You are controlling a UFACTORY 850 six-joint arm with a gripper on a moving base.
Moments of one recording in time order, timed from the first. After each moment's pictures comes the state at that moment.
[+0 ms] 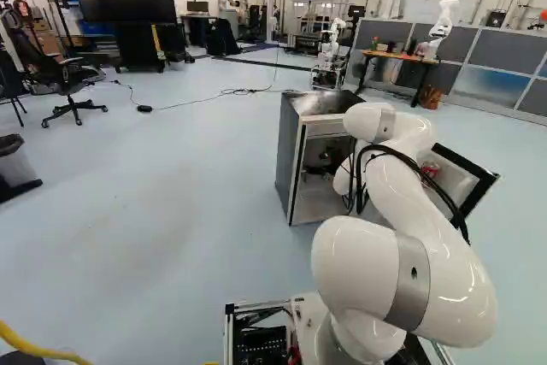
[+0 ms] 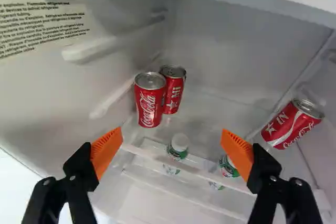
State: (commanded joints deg) arm -29.7 -82.4 -93.8 -51.1 62.9 0.0
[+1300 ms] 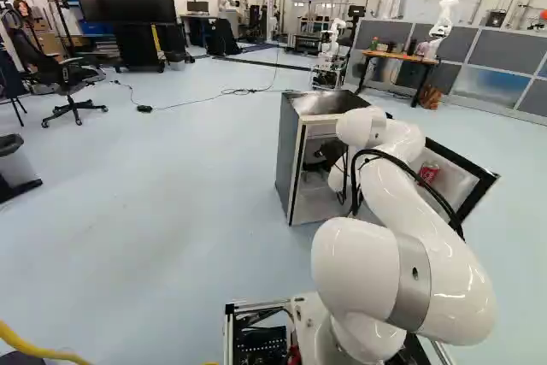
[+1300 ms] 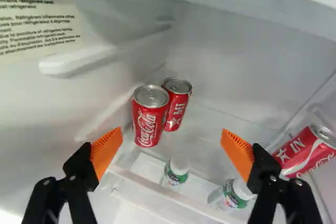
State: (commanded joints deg) arm -27.3 -86.5 -101.4 -51.1 62.9 0.0
